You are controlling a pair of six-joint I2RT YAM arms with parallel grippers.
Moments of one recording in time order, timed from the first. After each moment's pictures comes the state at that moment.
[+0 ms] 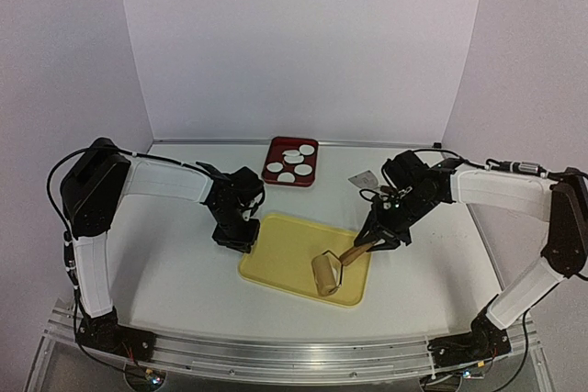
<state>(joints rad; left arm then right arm) -0.78 1.97 1.29 -0.68 0.10 -0.58 0.58 1.56 1.04 -0.74 -0.45 0.77</state>
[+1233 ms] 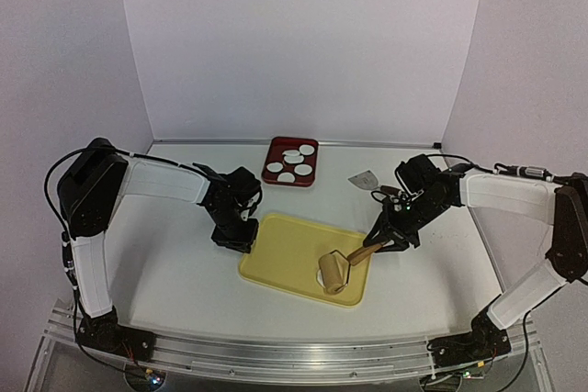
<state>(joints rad) -0.77 1.95 1.26 -0.64 0.12 -0.58 0.50 1.52 0.96 -0.71 -0.50 0.74</state>
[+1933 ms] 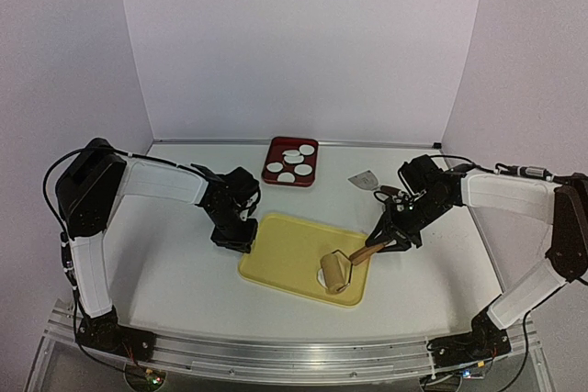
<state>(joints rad) -0.76 1.94 1.24 -0.62 0.13 -0.58 0.47 1.52 0.95 -0.72 -0.52 0.72</state>
